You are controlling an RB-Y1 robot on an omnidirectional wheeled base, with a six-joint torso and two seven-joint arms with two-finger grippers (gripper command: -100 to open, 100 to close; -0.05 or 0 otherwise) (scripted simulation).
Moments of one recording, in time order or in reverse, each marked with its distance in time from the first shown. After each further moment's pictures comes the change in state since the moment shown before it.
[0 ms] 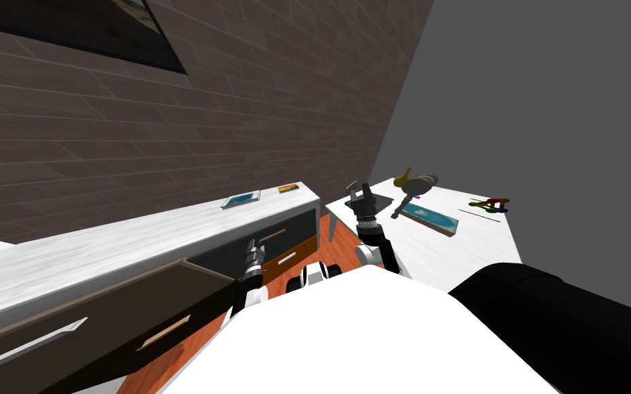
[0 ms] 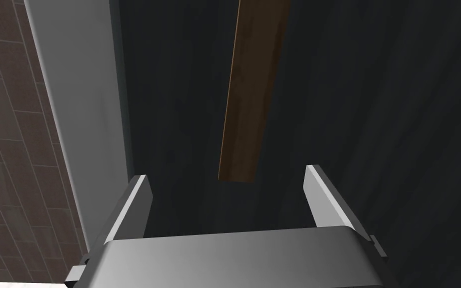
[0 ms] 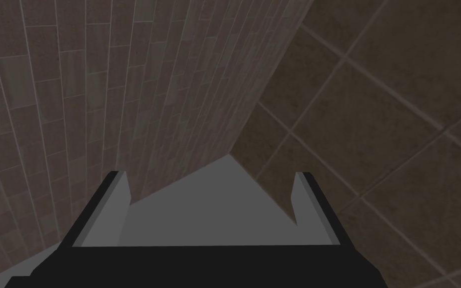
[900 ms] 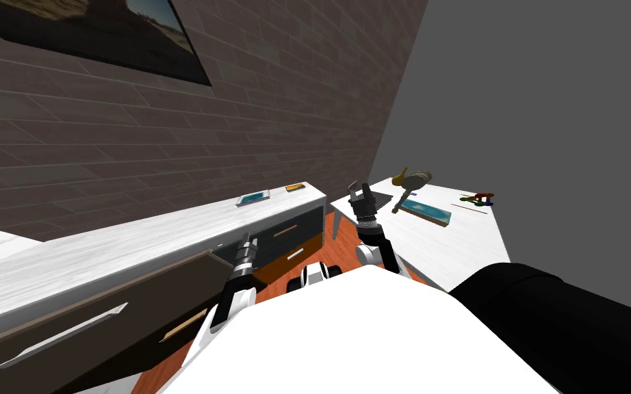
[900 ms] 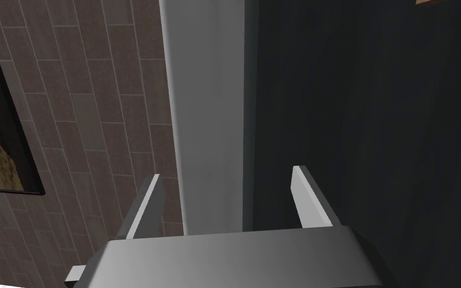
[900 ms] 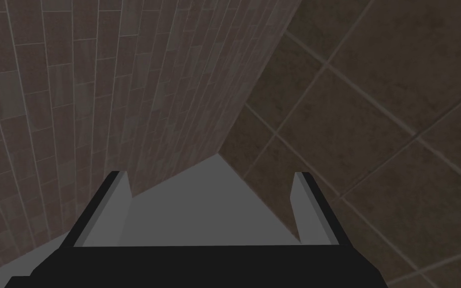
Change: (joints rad) left arm 0.024 0.155 -0.026 -0.144 -0.021 -0.022 -0.004; right arm 0.000 0.000 0.000 0.000 0.000 0.000 0.000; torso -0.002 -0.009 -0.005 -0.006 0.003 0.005
